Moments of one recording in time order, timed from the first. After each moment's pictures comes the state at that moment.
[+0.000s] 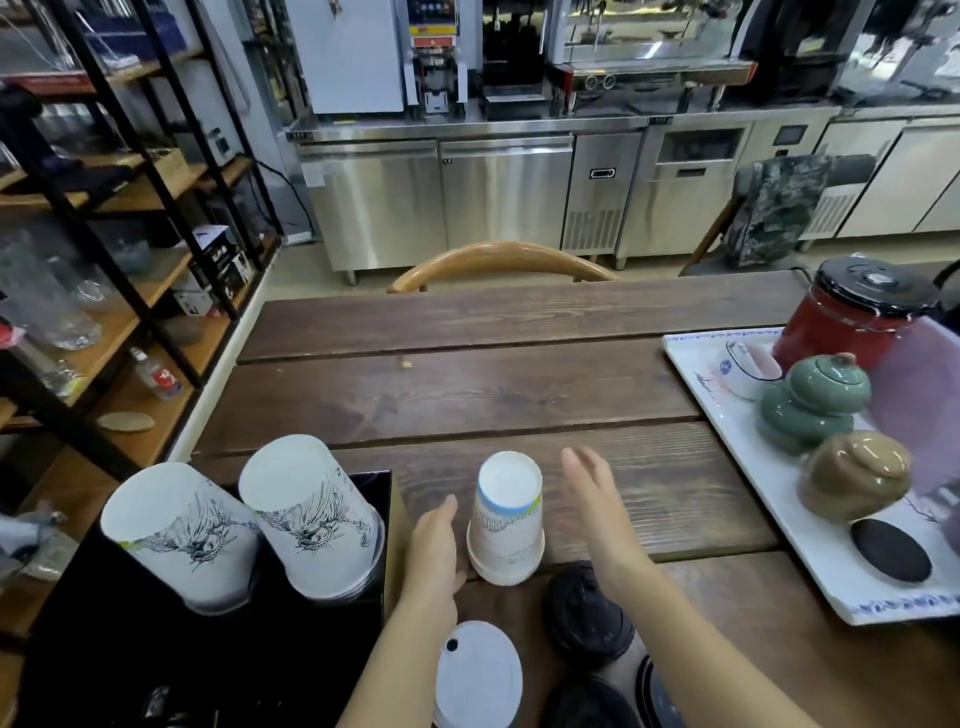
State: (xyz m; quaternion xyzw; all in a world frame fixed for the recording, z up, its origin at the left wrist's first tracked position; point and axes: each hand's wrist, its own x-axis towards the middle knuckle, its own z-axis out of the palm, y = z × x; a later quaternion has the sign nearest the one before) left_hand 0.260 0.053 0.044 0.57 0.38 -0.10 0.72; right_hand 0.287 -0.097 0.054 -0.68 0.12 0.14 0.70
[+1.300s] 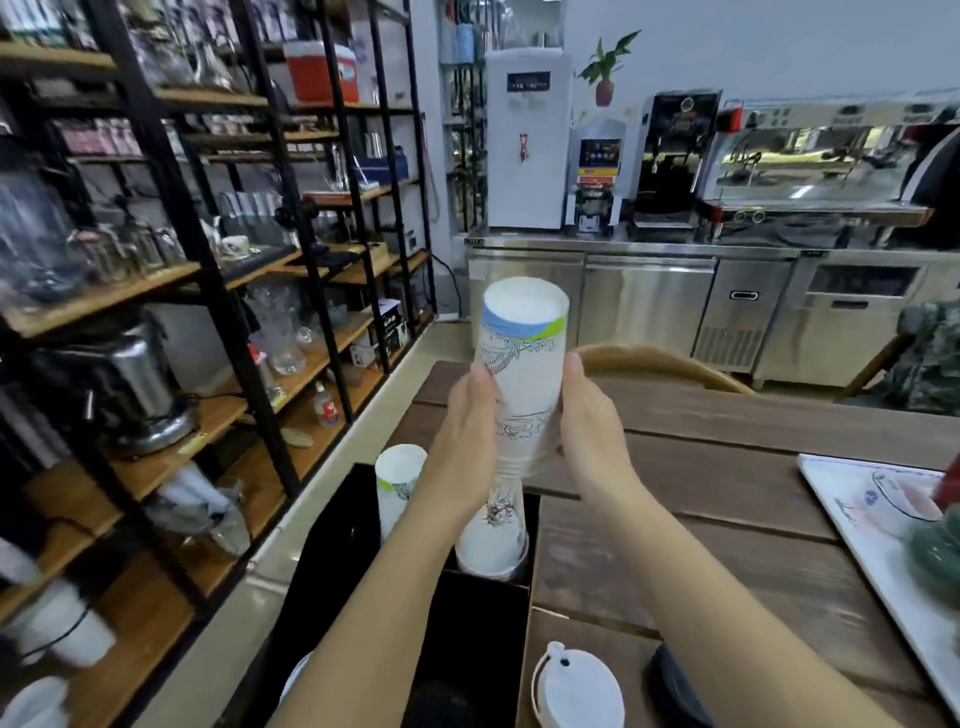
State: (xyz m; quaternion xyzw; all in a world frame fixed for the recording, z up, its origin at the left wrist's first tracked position) left_hand 0.180 0.134 0.233 0.75 0.11 0.20 0.63; right_hand 0.238 0.039 0.236 -0.74 -0.11 0.02 0.66
